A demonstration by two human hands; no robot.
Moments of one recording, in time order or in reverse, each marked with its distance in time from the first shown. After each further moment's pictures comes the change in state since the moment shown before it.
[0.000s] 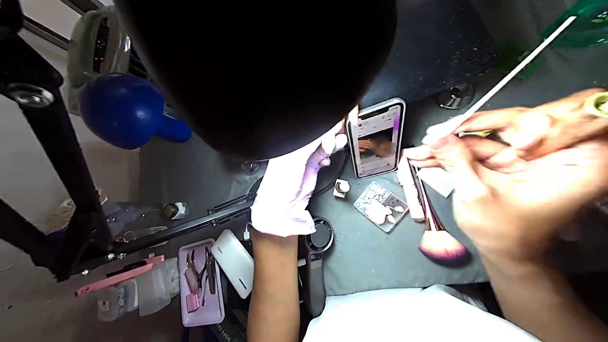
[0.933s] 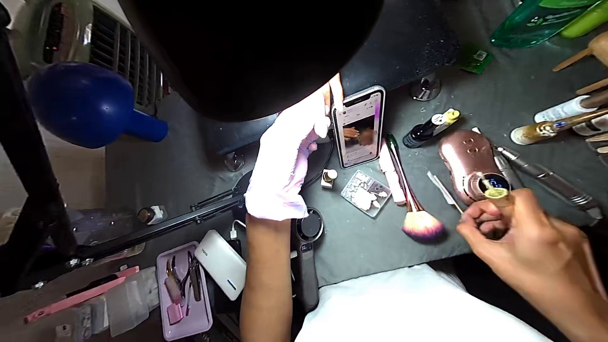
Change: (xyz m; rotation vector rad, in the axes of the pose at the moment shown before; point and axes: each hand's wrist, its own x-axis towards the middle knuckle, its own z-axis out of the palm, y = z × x) left_hand -0.029 -0.008 -0.004 0.182 0.058 0.047; right_hand -0.093 -0.009 -0.123 -1.136 -0.379 0.234
